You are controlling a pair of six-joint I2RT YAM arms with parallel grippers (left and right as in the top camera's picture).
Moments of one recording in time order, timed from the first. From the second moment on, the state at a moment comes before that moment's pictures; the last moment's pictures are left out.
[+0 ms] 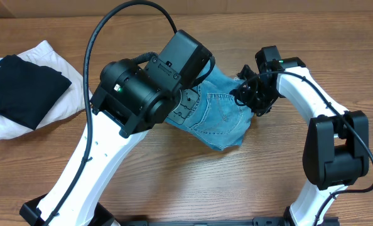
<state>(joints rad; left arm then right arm) -0.71 1.70 2.28 -1.69 -0.24 -0.10 0.15 1.96 1.41 -1.01 -0.41 0.02</state>
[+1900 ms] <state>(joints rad) -0.37 1.65 2.26 -1.06 -0.29 0.04 -0.30 1.86 2.67 -1.64 -0.46 0.31</state>
